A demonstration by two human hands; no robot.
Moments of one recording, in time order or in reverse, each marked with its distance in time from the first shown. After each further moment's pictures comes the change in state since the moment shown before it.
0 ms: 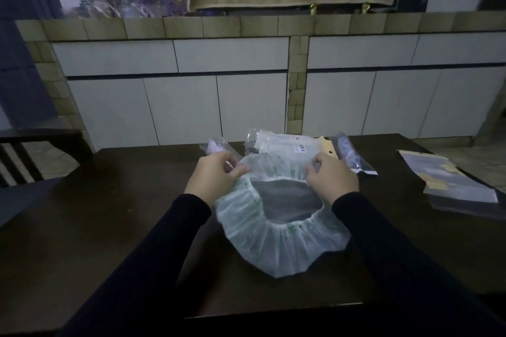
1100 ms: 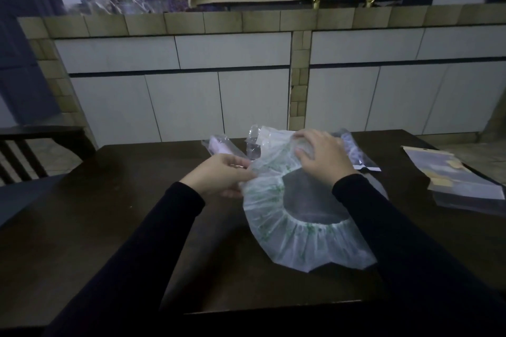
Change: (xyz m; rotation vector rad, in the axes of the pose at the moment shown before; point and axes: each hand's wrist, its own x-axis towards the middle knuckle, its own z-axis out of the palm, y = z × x) left_hand -0.005 0.017 -0.013 -0.518 -0.473 -0.353; right_hand 0.024 -0.008 -0.004 0.083 0.050 -0.377
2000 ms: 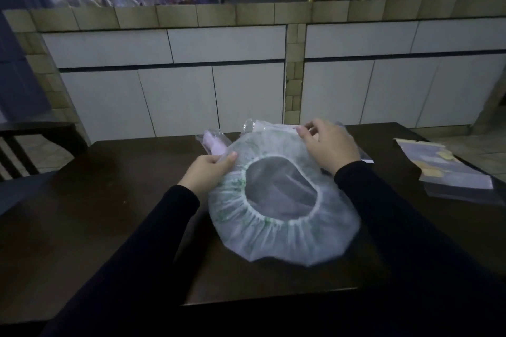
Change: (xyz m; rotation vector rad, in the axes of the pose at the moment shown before) left_hand 0.030 -0.044 -0.009 0.077 0.257 0.101; right_hand -0.002 -0.013 -0.024 -0.052 0.047 0.210
